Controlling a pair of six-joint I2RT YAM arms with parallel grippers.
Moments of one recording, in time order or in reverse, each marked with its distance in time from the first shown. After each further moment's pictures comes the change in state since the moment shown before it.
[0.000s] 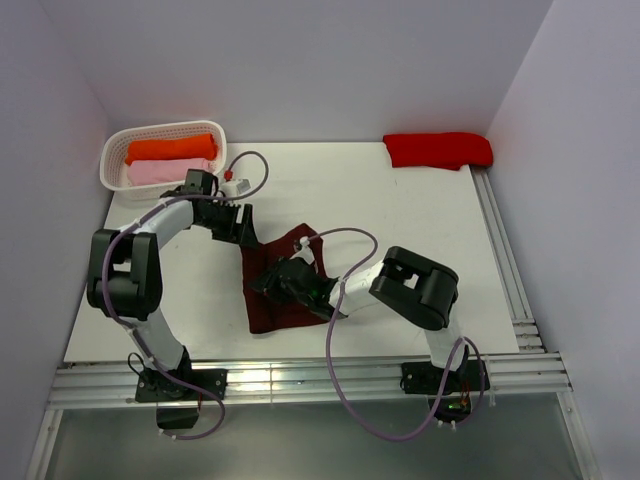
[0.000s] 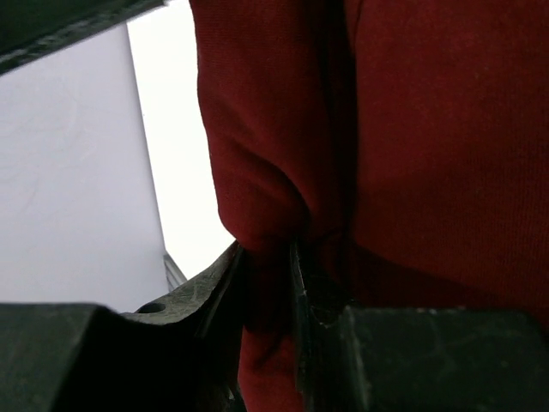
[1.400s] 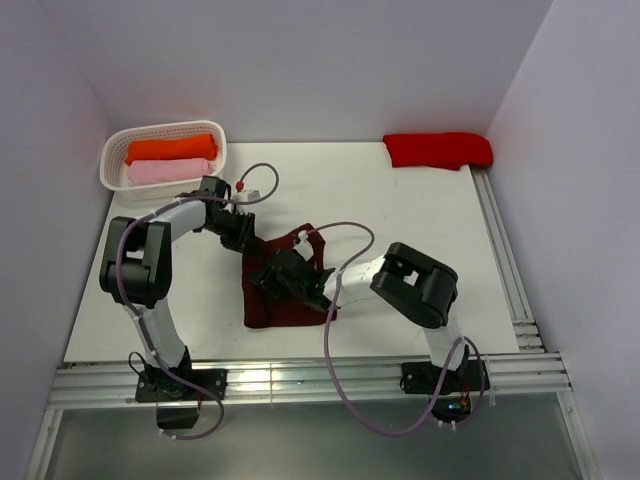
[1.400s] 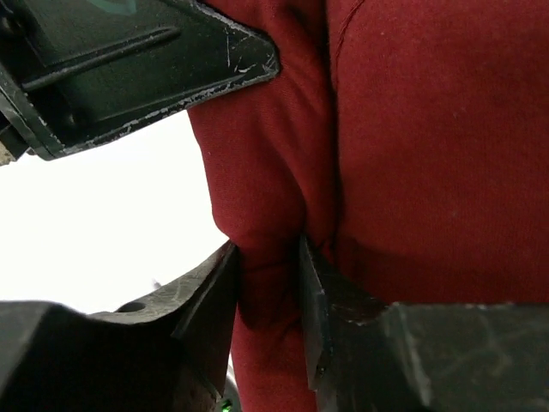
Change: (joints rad) left arm -0.049 0.102 0.009 0.000 -0.022 -0.022; right arm -0.029 0.014 0.100 -0.169 0.030 0.031
